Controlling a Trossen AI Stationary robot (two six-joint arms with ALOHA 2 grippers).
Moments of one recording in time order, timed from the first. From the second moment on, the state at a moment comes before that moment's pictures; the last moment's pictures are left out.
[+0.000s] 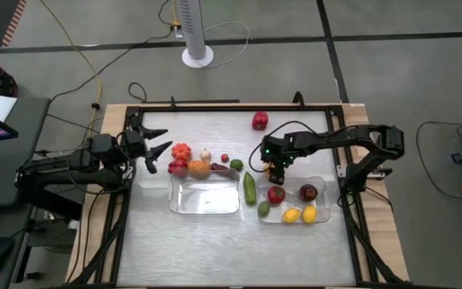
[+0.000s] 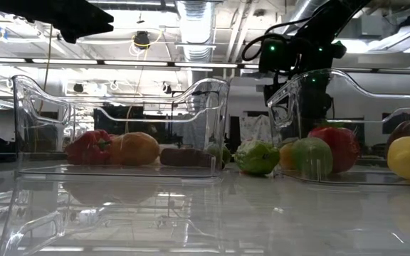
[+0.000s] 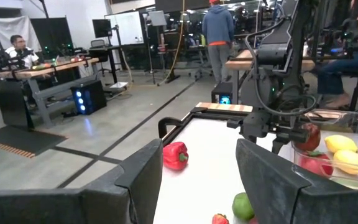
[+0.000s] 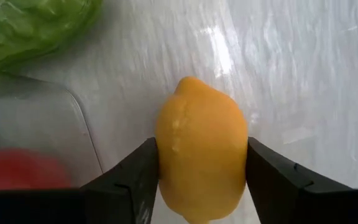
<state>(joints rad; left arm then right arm) 0.14 0.39 0.46 -0.09 -0.29 0.07 -0.23 1.59 0.92 -0.61 -0.02 0.04</state>
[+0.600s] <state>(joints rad) 0.14 0.39 0.46 -0.09 -0.29 0.08 -0.24 1.59 1.28 -1.02 0.03 0.12</state>
